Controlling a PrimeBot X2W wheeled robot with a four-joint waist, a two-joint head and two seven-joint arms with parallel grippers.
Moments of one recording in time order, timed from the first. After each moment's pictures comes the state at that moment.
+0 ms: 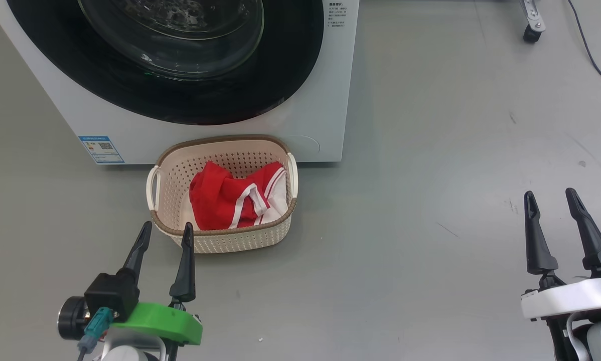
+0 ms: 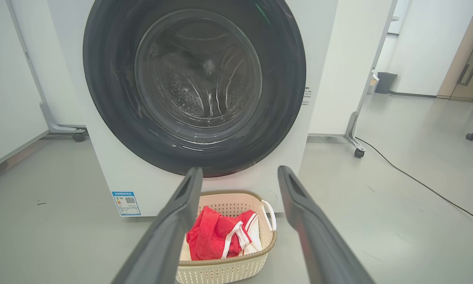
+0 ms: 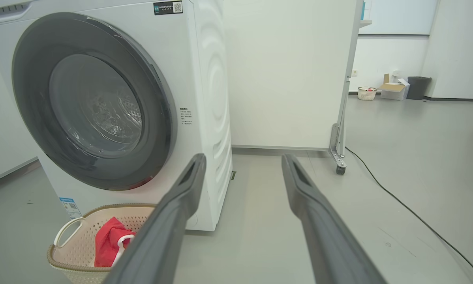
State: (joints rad) left arm -0.08 0.08 -0.27 0.17 -0.40 0.04 -0.25; right arm 0.03 -0.21 0.04 0.02 0.36 0.04 -0.25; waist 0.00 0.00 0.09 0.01
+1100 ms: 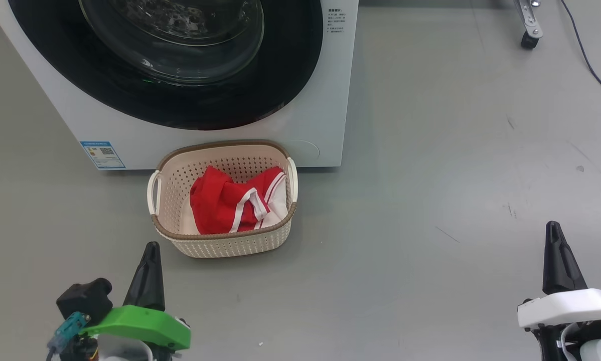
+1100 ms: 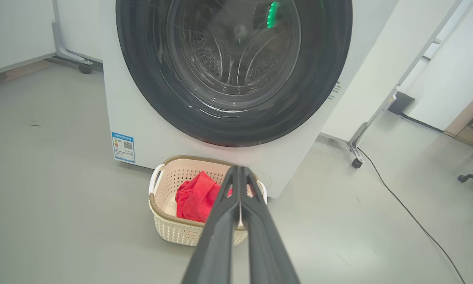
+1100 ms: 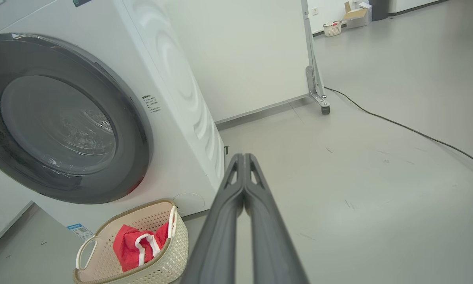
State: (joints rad) left arm -0.05 0.06 -0.22 0.21 -0.63 0.01 -0.20; right arm 0.07 -0.15 0.02 0.09 0.59 0.06 -0.20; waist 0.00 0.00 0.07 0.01
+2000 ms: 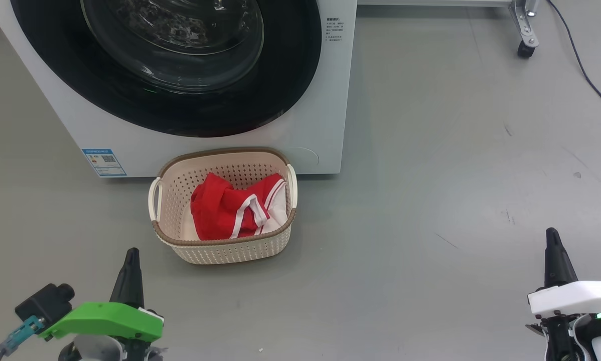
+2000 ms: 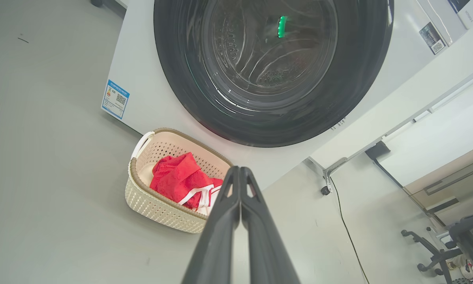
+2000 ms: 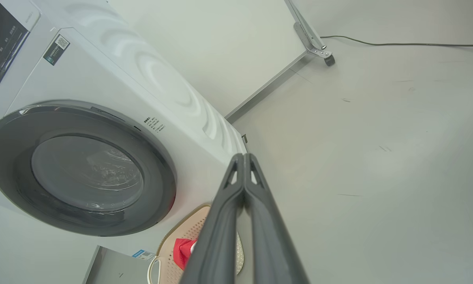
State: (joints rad) left arm -0.05 0.06 -0.14 0.22 -0.94 -0.03 -0.11; right arm 0.04 -0.12 -0.02 0.15 0.92 0.08 -0.11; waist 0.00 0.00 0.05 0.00
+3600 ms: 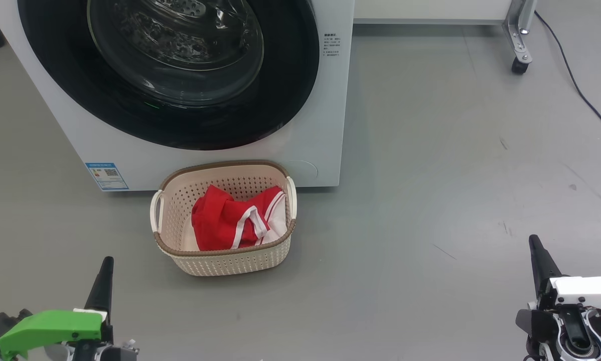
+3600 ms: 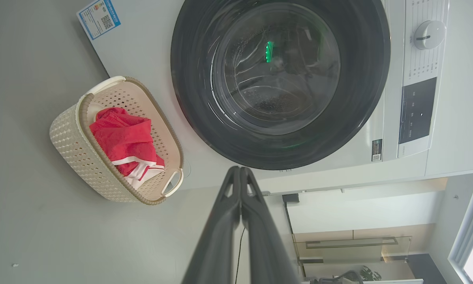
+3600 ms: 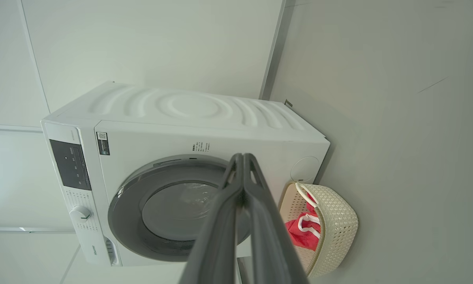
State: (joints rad) left arm -0.05 0.06 0.01 0.27 -1.54 -0.11 0.05; right arm -0.04 -0.07 -0.09 0.26 1.53 0.11 0.06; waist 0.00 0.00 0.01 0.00
